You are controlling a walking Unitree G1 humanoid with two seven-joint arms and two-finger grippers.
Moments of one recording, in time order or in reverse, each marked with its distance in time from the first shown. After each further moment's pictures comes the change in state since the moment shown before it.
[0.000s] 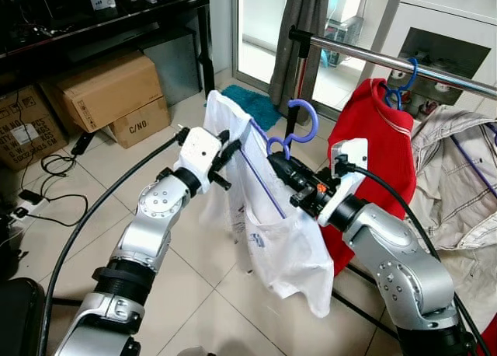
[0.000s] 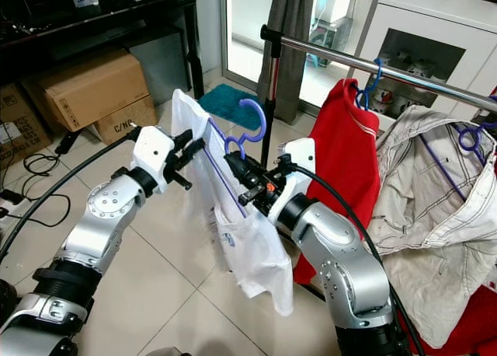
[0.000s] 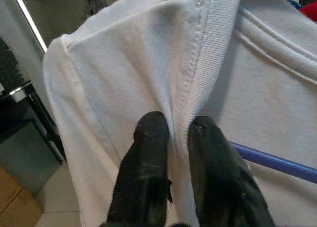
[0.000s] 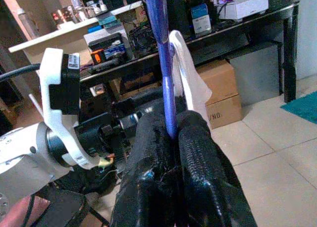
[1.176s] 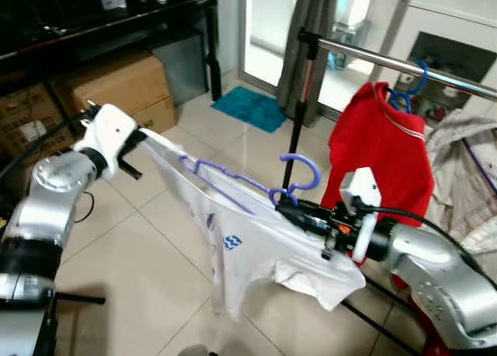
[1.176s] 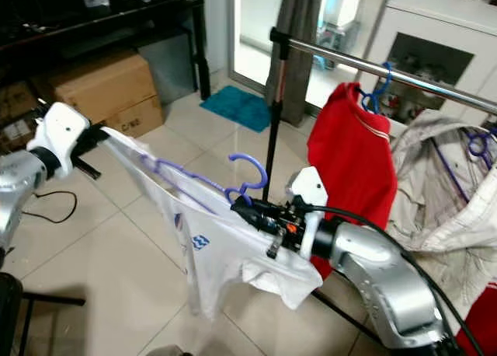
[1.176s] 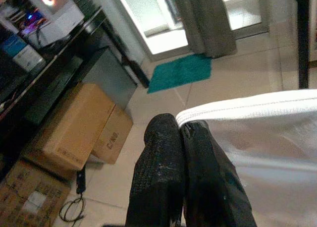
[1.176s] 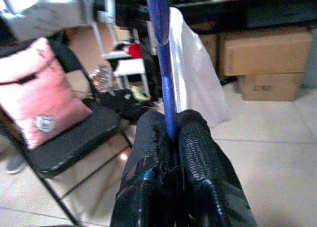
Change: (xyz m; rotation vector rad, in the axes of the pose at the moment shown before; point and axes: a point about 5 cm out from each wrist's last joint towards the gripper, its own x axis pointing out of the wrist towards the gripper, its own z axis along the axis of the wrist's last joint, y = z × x) left arm -0.064 0.127 -0.007 0.185 0.384 0.174; right arm -0.046 -0.007 -0.011 -0.151 0.196 0.329
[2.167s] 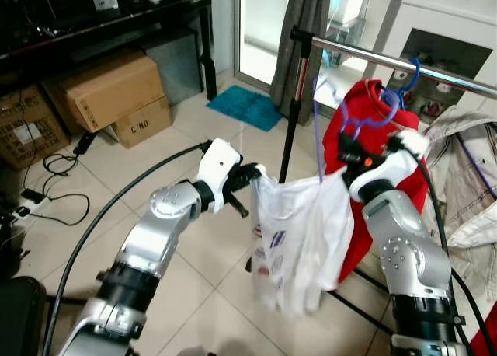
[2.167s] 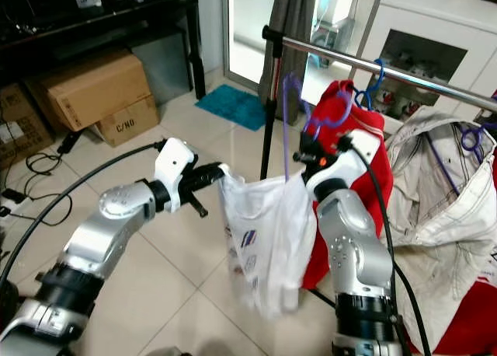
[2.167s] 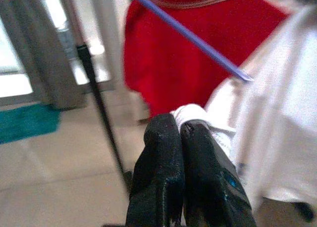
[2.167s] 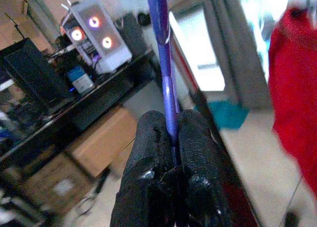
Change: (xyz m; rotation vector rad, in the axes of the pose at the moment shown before) left arm 0.019 -0.164 0.052 -0.311 -0.247 -0.558; right arm 0.013 -0.076 0.007 0.288 -0.333 -0.911
